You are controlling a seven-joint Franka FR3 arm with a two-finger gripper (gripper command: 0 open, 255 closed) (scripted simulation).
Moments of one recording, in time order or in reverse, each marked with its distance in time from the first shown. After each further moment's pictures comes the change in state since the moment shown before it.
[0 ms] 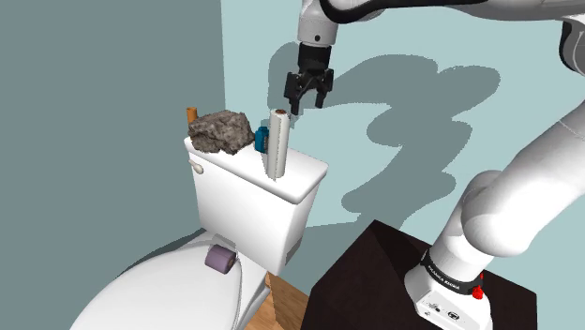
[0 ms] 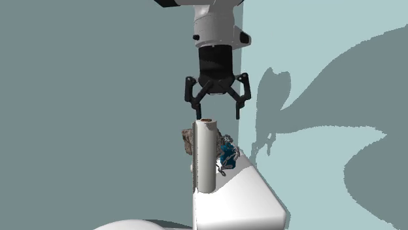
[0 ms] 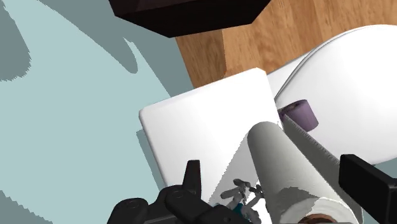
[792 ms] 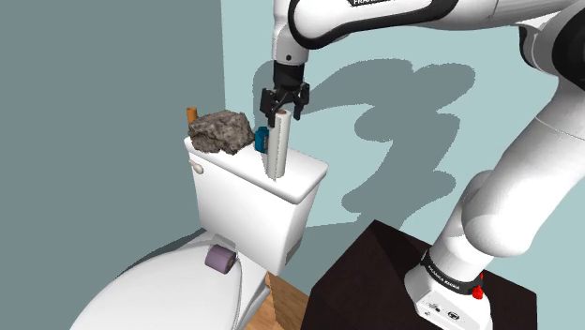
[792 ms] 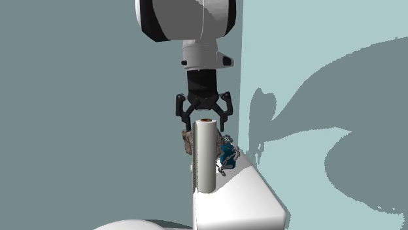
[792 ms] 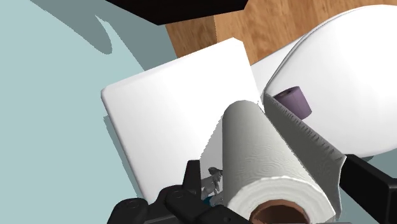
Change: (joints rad) arm 0.016 0.154 0.041 0.047 -0.027 0.115 0.072
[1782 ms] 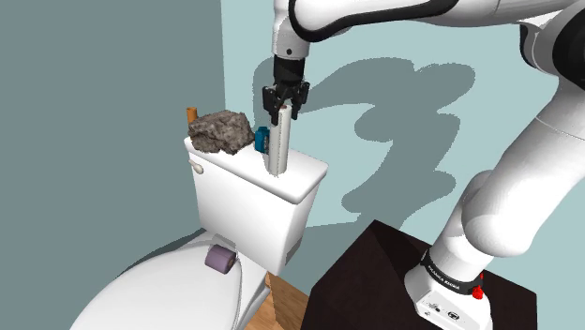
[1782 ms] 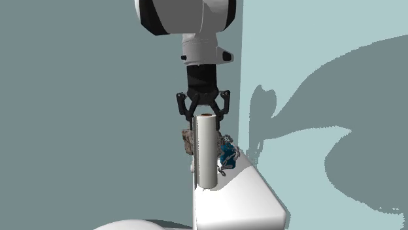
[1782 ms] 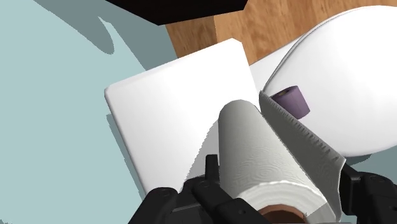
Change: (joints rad) arm 0.000 -0.001 0.000 0.029 0.001 -0.029 -0.001
